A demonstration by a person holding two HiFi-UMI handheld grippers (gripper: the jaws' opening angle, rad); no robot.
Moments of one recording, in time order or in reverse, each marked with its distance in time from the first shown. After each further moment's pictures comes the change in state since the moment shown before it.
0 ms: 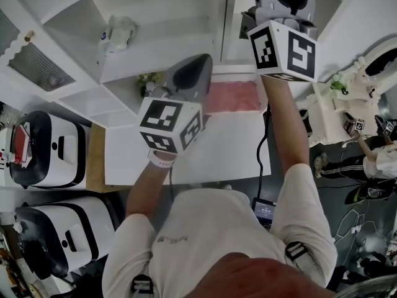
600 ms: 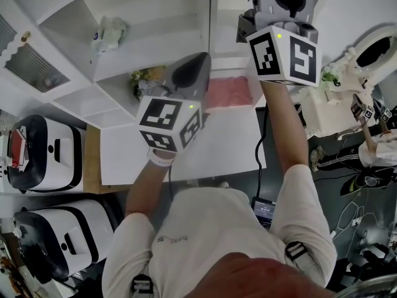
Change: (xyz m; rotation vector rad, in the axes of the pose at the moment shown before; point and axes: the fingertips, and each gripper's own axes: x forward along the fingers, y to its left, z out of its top) left arm -0.007 -0.040 0.003 -0.002 -0.009 -0.035; right arm -0.029 -0.008 0.041 0.009 0.000 0.014
